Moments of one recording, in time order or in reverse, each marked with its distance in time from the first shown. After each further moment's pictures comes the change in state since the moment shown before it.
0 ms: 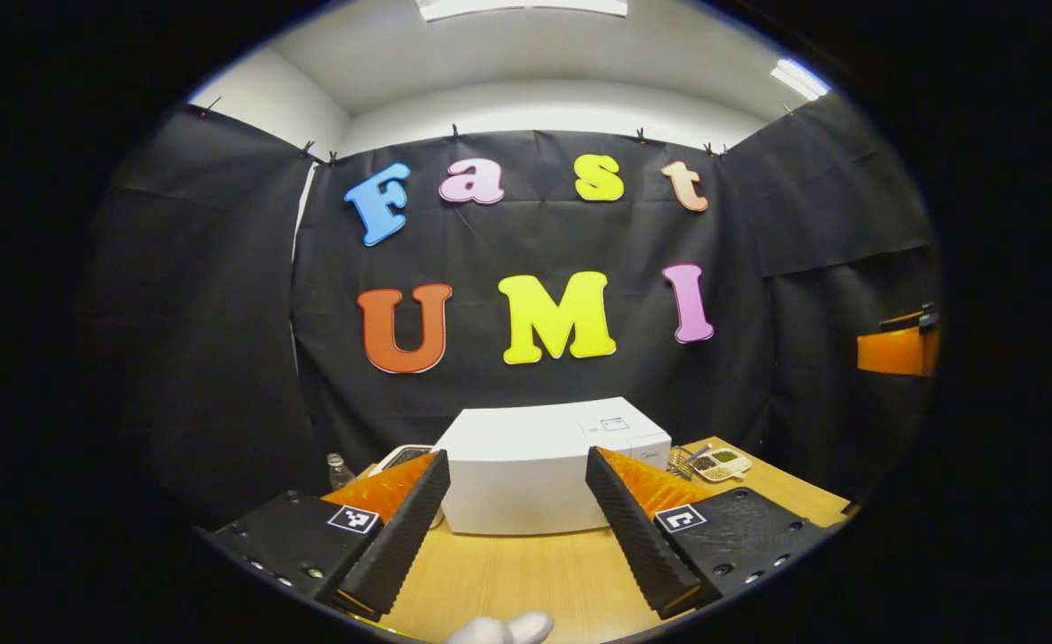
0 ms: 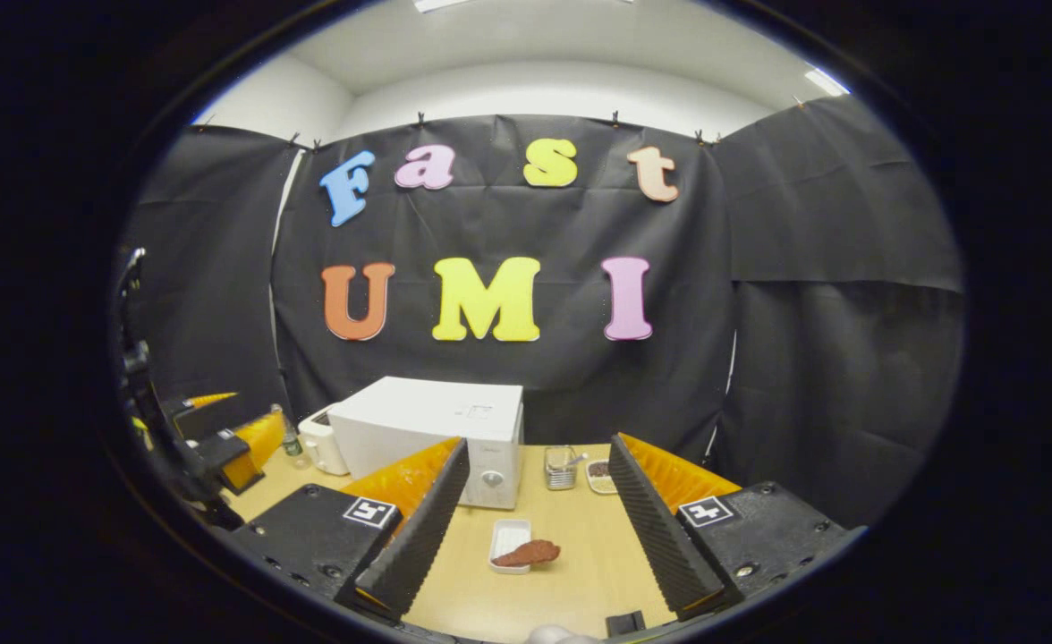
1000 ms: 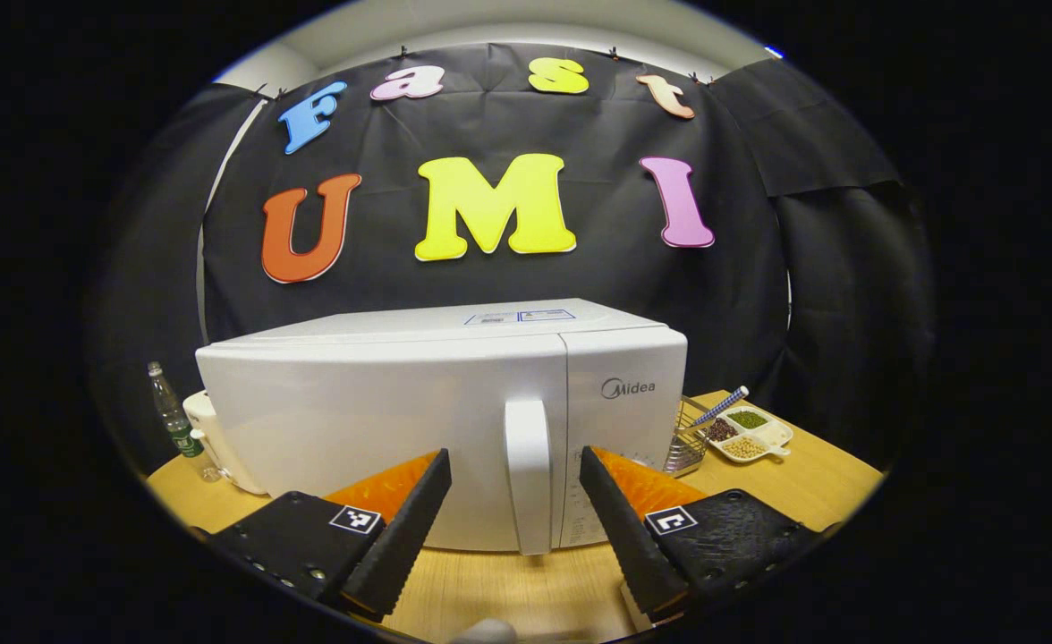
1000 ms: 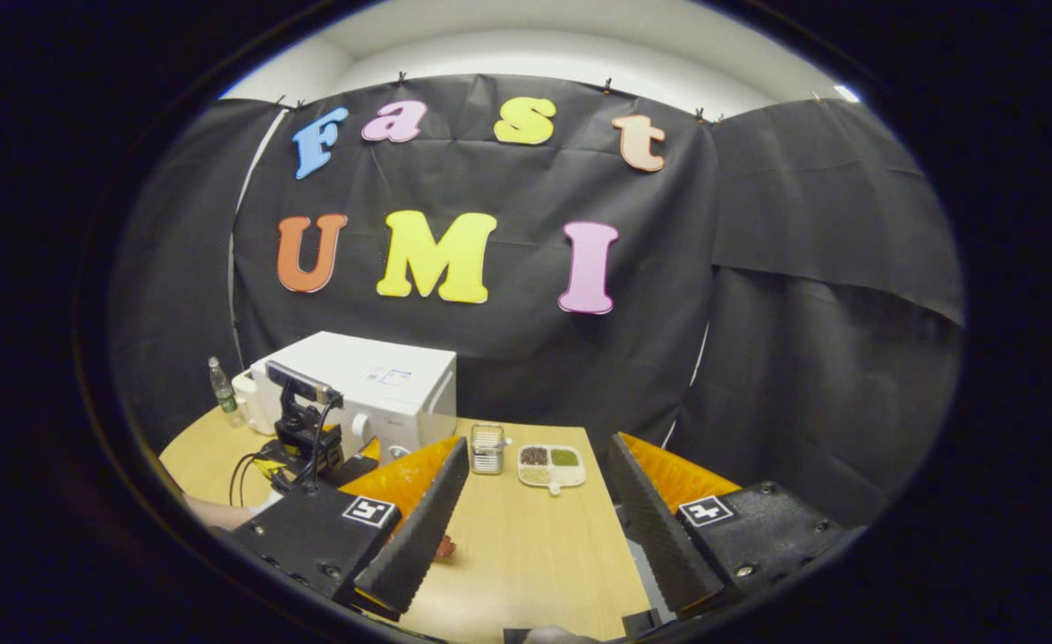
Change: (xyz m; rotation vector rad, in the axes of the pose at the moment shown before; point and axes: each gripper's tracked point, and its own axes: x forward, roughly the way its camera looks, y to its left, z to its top) left arm 0.219 -0.128 -0.185 -0.032 0.157 -0.050; right arm 0.074 -0.110 -0.026 -0.082 0.125 -0.061
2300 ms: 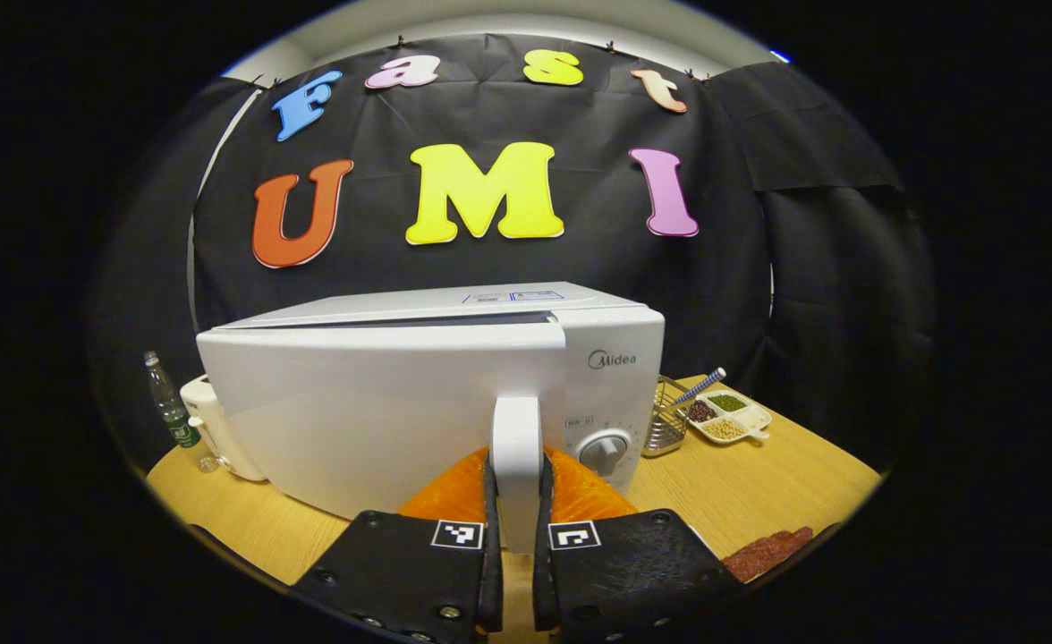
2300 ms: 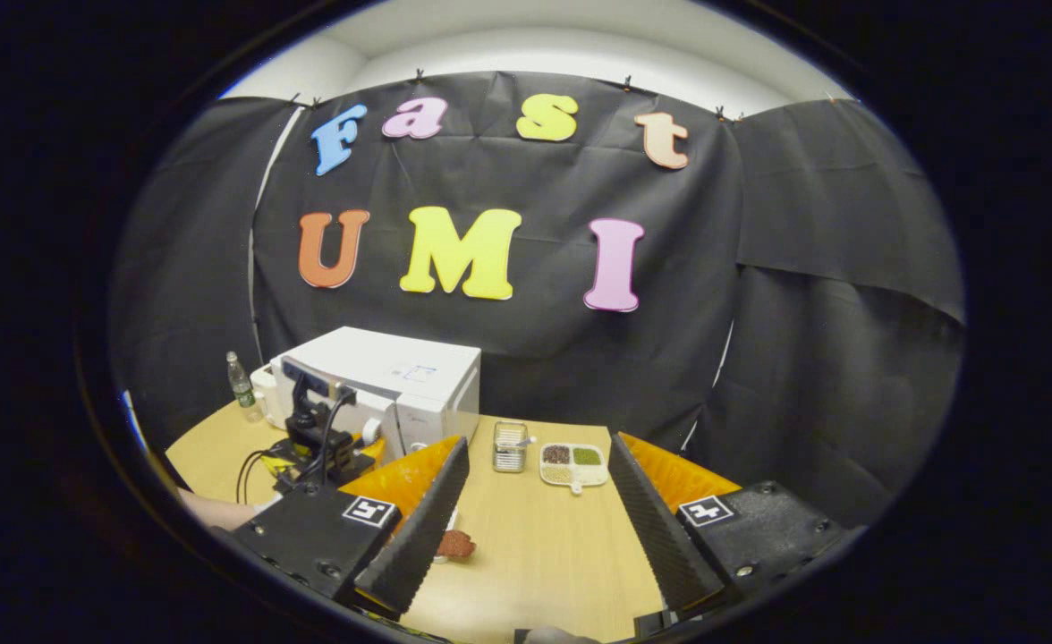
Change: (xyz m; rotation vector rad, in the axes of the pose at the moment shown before) left arm -0.050 0.003 -0.011 0.015 0.036 -0.060; right arm -0.001 0.036 -0.003 -0.033 -0.002 0.076
